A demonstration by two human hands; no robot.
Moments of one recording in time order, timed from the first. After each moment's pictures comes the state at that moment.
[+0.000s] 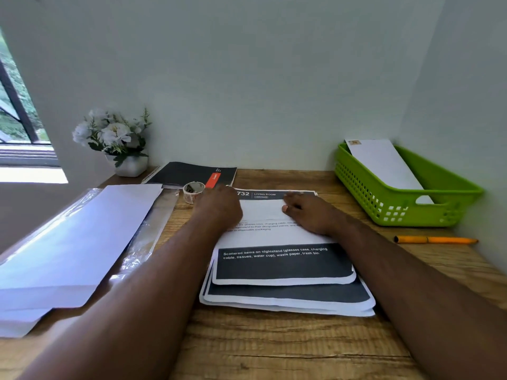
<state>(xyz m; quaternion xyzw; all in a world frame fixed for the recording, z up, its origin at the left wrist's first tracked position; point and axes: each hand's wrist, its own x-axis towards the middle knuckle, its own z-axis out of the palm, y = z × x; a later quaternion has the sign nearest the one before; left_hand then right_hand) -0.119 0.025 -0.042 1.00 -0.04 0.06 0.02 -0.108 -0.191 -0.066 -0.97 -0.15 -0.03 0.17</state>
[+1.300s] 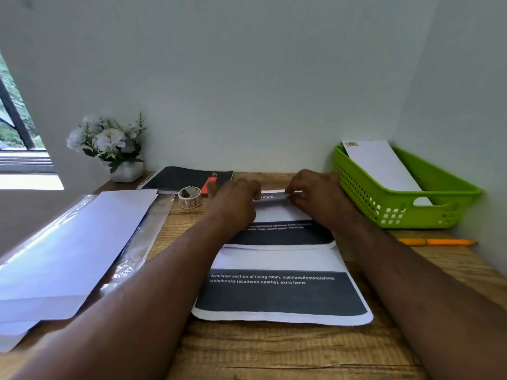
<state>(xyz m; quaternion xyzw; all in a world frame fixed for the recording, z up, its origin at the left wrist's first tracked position) -0.128 0.000 -0.034 0.97 -0.13 0.17 0.13 -0.118 -0.199 -0.036 -0.93 -0.19 -0.28 0.12</state>
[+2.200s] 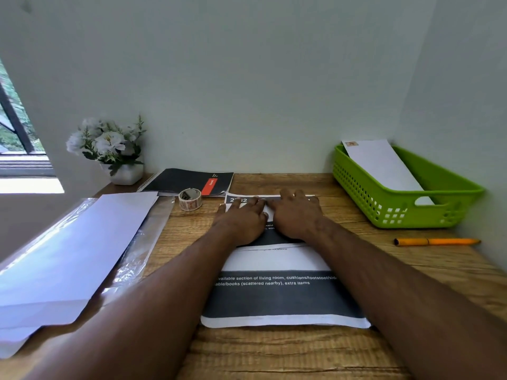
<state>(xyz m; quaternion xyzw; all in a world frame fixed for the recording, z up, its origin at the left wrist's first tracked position) -0.110 -0.010 -0.066 0.99 -0.14 -0.02 0.08 -0.128 -0.146 -0.048 -0.99 -0.09 -0.06 -0.04</state>
